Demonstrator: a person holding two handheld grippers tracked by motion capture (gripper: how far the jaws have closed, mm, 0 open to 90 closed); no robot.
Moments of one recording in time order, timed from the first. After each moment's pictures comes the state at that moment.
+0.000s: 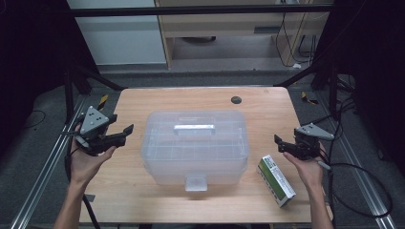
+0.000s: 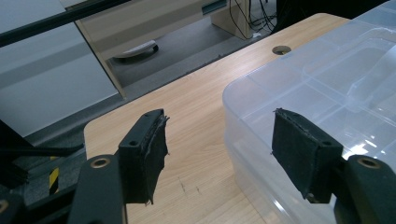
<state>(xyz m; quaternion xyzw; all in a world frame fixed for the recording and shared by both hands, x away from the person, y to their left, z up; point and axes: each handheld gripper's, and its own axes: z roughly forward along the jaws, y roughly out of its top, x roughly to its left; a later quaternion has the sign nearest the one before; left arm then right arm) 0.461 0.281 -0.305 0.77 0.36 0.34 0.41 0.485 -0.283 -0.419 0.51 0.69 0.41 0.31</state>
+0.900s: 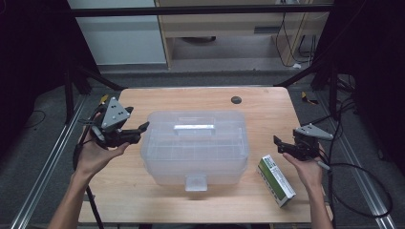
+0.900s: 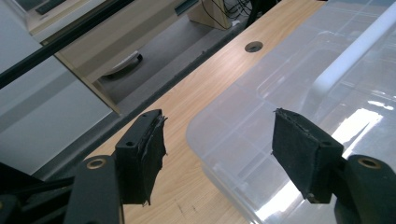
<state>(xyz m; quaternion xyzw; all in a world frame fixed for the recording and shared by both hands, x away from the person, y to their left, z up) 0.458 0.235 -0.272 0.82 0.28 0.34 0.36 0.485 -0.282 -0.421 0.51 0.69 0.41 0.31</state>
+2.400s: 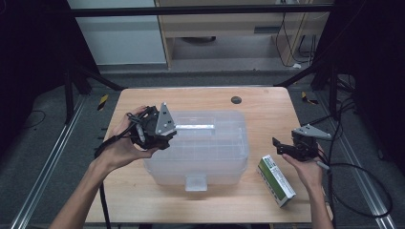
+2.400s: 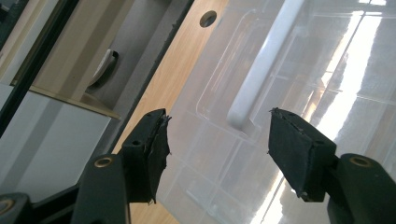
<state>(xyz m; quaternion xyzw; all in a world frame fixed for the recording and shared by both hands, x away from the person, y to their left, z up) 0.457 0.150 -0.266 0.90 0.15 0.34 0.24 0.486 -0.282 -0.424 0.50 0.71 0.40 0.30</state>
